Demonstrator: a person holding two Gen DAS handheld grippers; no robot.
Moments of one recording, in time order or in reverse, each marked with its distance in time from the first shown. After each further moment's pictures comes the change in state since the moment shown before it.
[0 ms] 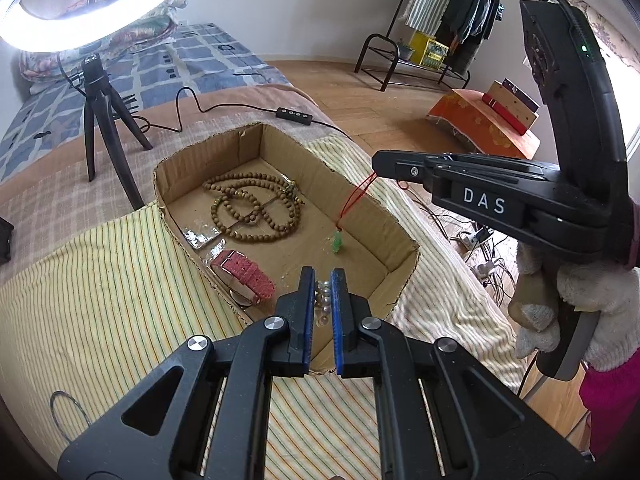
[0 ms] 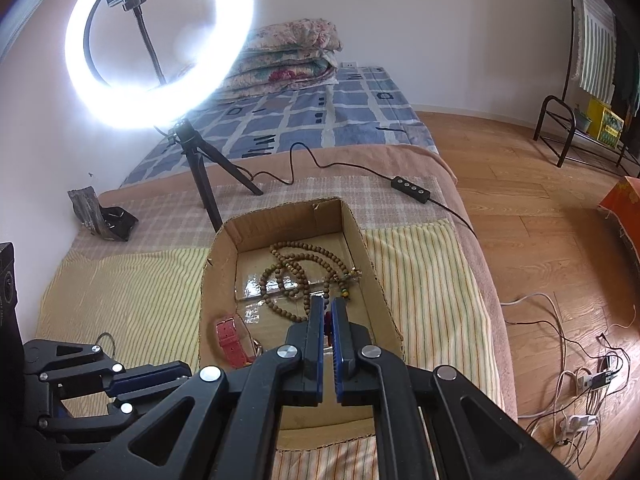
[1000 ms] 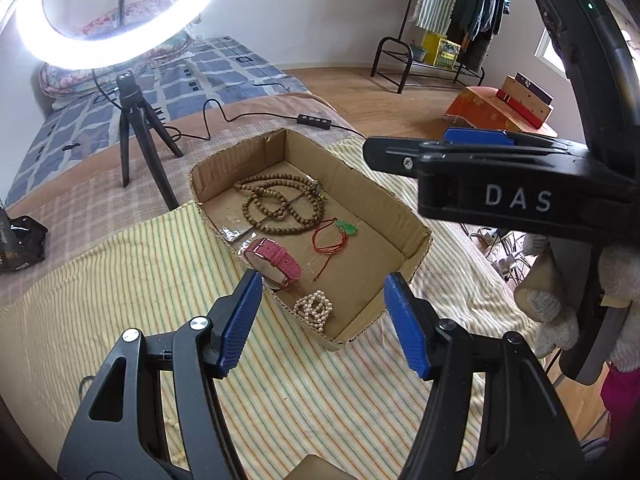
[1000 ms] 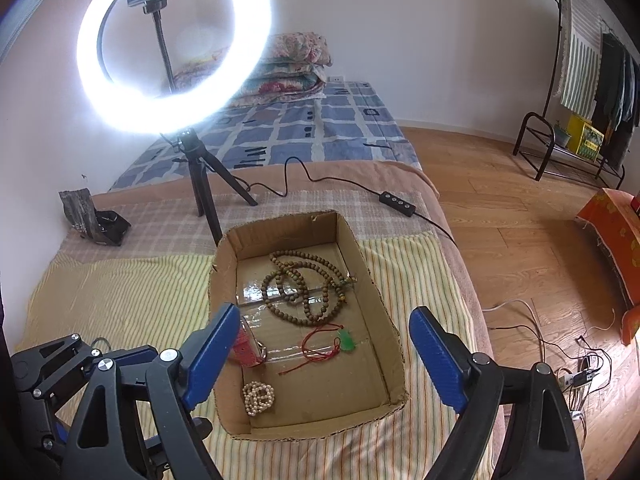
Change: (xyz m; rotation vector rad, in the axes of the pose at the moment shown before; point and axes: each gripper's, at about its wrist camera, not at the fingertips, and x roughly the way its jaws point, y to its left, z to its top) left arm -0.033 -0.003 -0.017 0.038 -0.031 0.107; right arm -0.031 0.028 -0.003 -0.004 -0.060 -0.093
